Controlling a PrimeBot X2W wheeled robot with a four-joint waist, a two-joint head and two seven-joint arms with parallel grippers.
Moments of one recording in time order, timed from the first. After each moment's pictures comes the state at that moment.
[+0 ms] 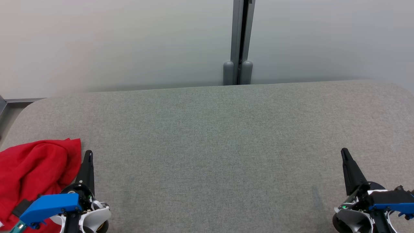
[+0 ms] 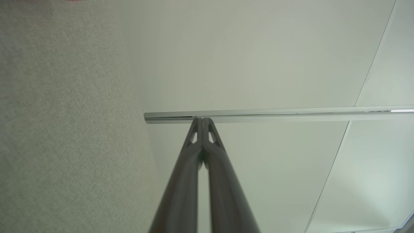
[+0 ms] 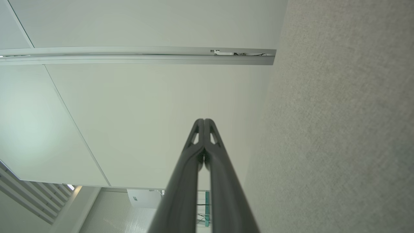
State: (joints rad) left arm -0.10 0.05 0.11 0.25 -1.61 -0.13 0.11; right arm -0.10 -0.05 -0.11 0.24 1.61 0.13 0.11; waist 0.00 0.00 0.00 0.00
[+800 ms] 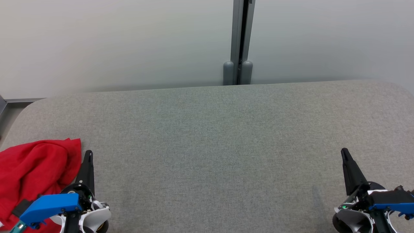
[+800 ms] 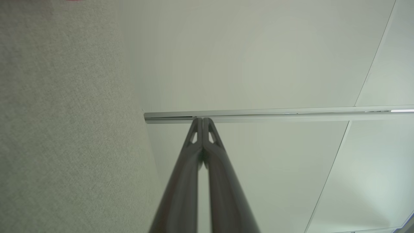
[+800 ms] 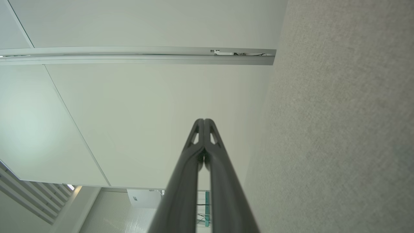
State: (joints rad) left arm -0.10 0.05 0.11 0.25 -1.61 -0.13 0.11; right arm -0.10 -0.05 -0.11 0.24 1.61 0.13 0.11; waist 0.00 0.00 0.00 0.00
